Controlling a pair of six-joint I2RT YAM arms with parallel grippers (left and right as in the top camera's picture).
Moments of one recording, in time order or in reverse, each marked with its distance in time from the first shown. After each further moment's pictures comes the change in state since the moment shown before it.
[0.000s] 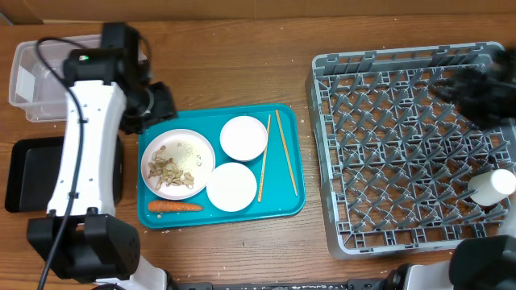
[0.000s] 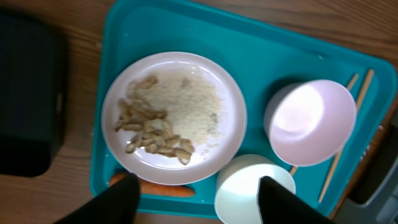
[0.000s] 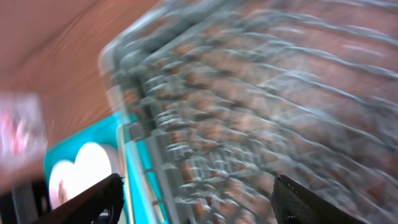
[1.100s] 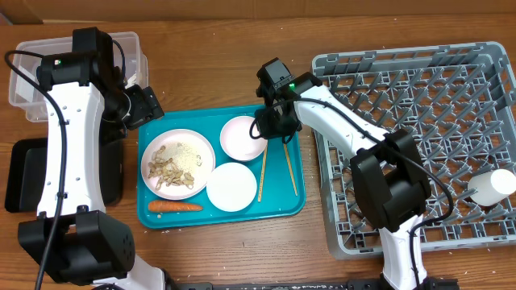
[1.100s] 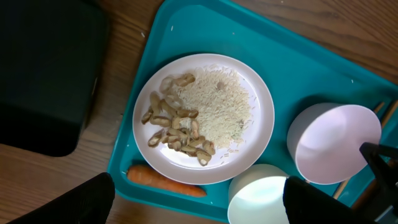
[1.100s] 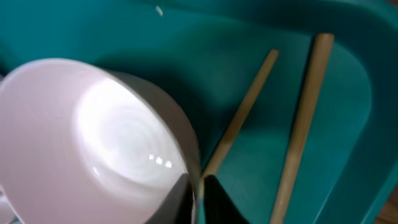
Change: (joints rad) left arm 0.079 0.000 -0.015 -0.016 -0.018 -0.041; right arm 0.830 0.559 0.003 0.357 0.252 0.211
